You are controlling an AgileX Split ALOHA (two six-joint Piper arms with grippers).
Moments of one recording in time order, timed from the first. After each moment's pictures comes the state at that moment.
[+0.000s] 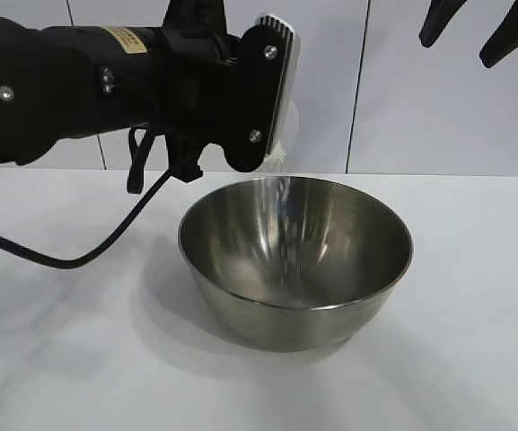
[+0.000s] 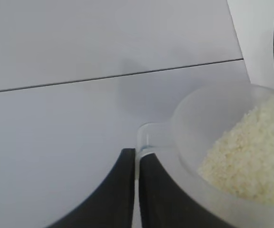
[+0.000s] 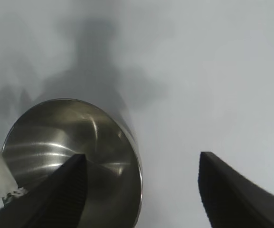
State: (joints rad) left arm -0.78 1.77 -0.86 -0.27 -0.76 1.97; right arm 0.05 1.78 -1.73 0.25 1.16 -0.02
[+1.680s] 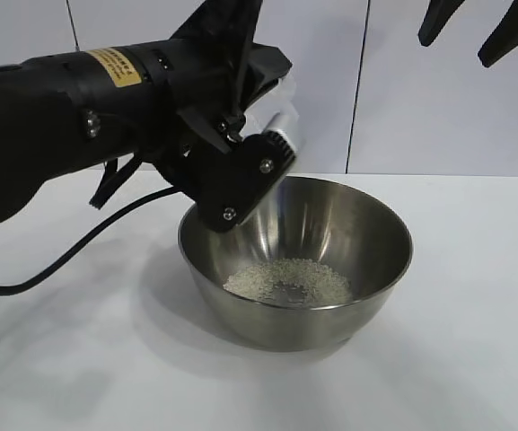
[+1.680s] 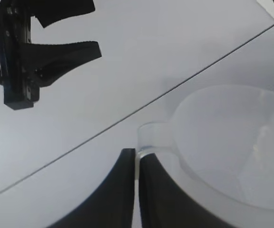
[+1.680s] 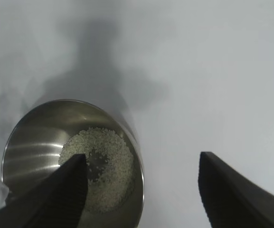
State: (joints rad) left arm -0.82 1.77 -0.78 -0.21 -0.93 2.16; right arm 0.05 1.78 -1.73 0.25 1.15 -0.02
